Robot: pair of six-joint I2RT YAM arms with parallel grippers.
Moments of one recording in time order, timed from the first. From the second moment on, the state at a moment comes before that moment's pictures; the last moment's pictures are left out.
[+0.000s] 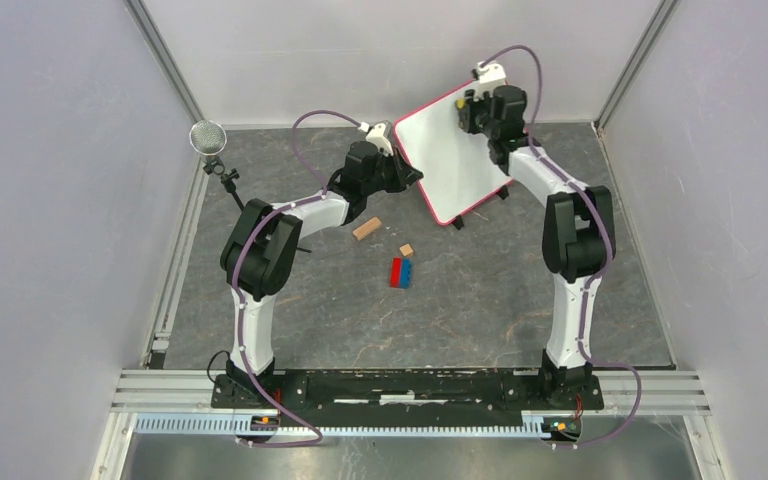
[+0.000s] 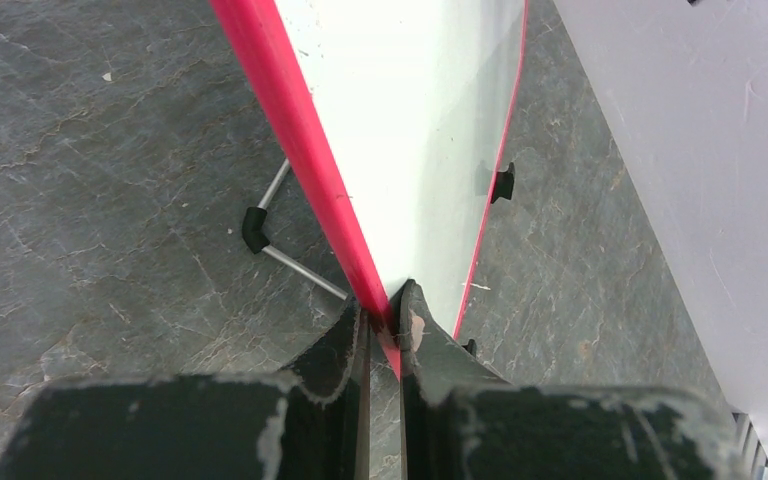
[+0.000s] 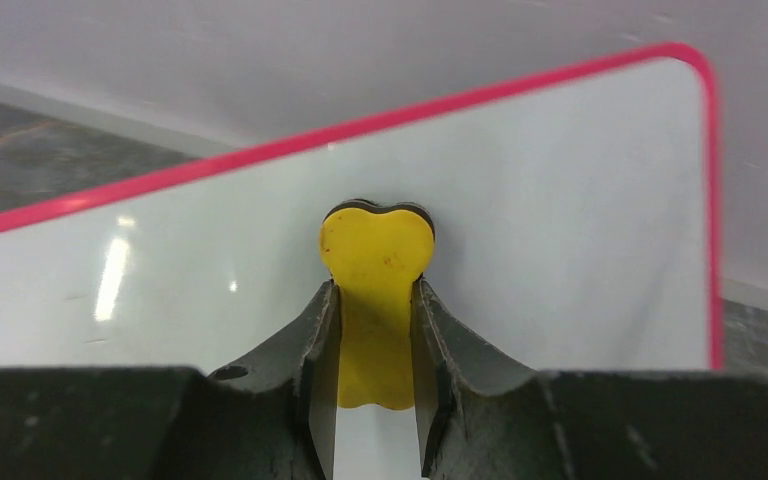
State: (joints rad) left arm -0.51 2.07 1.37 0.40 0.24 -0.56; right arm 0.18 2.15 1.73 0.18 -0.10 -0.04
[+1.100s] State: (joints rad) left arm -0.51 2.07 1.37 0.40 0.24 -0.55; right arm 0.08 1.94 1.08 0.47 -0.06 0.24
